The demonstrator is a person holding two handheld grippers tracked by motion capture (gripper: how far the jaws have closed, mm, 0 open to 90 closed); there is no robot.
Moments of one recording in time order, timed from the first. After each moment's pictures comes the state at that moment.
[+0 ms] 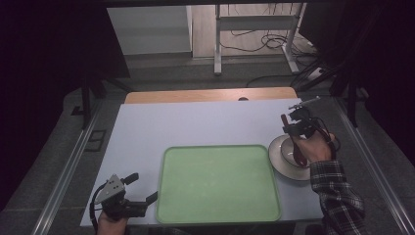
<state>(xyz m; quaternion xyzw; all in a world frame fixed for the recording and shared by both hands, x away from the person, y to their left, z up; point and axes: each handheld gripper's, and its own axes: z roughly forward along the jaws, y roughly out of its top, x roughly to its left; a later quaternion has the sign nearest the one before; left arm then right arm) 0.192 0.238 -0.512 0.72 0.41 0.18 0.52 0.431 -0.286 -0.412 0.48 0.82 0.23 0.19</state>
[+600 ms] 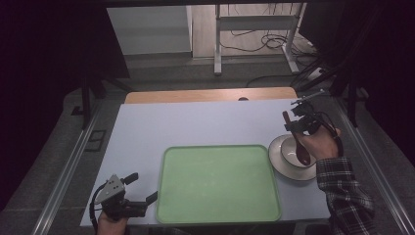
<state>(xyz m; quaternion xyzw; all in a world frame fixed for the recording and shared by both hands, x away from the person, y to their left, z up) 0.191 0.238 -0.512 0.72 0.41 0.19 0.52 0.424 -0.284 -0.383 0.47 0.83 0.22 0.18</state>
